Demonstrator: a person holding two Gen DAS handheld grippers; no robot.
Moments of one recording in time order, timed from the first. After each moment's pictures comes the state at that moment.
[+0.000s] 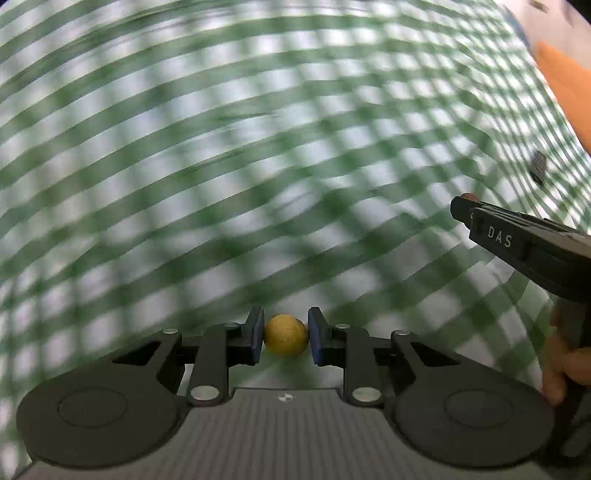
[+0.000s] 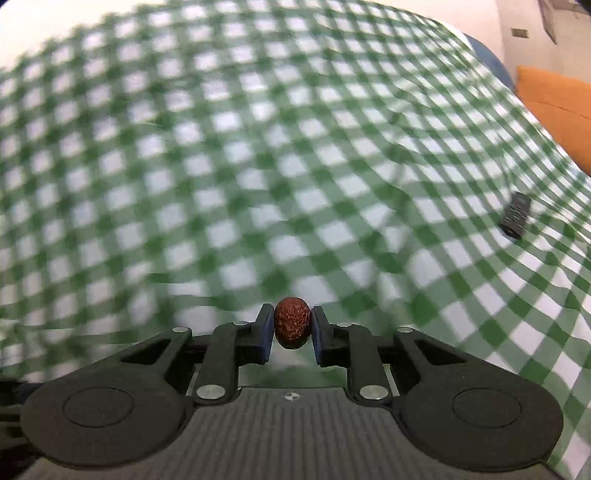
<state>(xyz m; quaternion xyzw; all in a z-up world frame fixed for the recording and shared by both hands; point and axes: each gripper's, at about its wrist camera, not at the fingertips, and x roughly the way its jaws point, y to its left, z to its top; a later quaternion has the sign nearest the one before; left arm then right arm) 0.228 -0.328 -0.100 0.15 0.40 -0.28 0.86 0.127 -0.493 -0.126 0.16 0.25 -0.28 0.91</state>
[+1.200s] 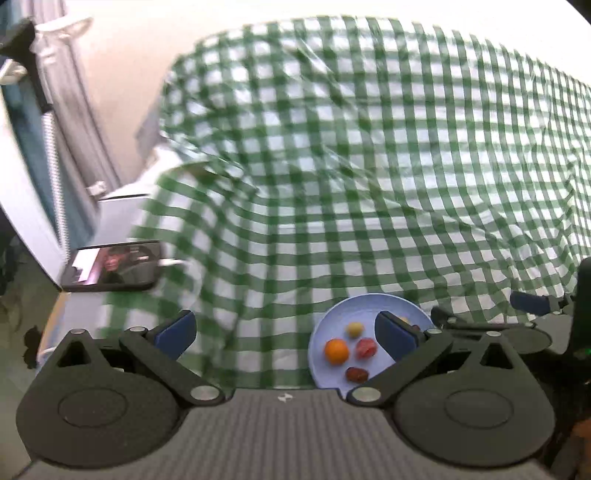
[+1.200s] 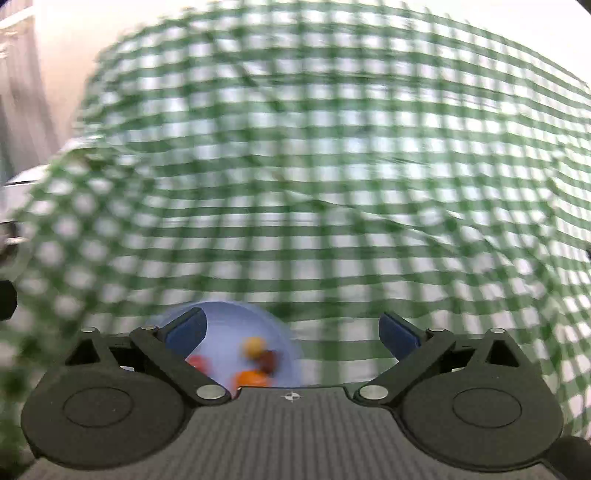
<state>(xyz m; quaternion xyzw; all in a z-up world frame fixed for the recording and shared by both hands) 0.052 0.018 0.066 0.09 0.36 -0.07 0.93 0.056 -0.160 -0.007 0.07 0.36 -0.07 0.93</state>
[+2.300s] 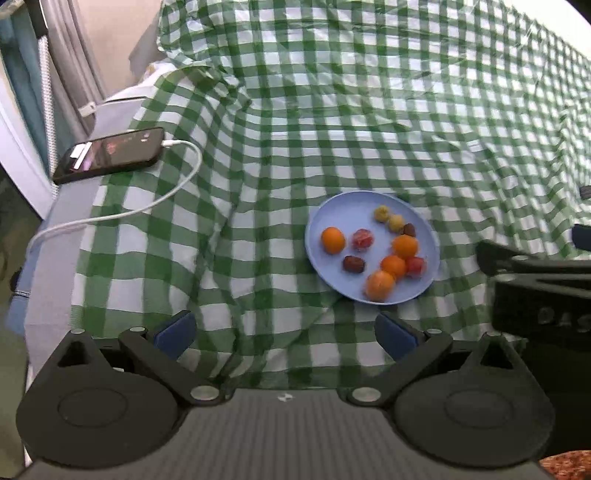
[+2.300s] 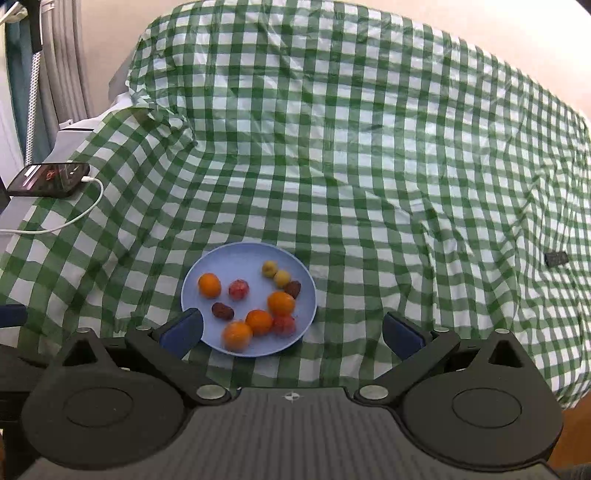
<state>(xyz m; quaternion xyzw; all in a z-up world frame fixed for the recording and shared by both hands) 0.006 0.057 0.018 0.06 0.47 -0.10 0.88 -0.045 -0.093 0.076 0.01 0.41 -0.09 0.91</state>
